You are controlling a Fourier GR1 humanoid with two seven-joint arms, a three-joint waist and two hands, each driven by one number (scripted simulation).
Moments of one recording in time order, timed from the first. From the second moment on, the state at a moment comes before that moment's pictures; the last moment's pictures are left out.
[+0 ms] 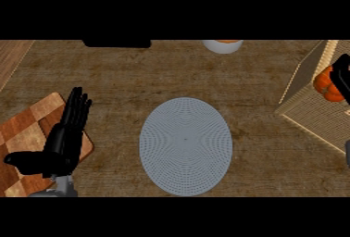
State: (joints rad) left arm -0.01 0.08 -0.02 -1.69 0.04 0.13 0.03; right arm -0.34 -0.36 -0.27 -1.49 0.96 -0.18 0.63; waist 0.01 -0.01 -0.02
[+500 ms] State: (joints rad) left arm 0.00 0.07 -0.03 -1.70 0.04 0.12 0.02; right arm -0.34 -0.38 -0.35 -1.40 0.88 -0.26 0.57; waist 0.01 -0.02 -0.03
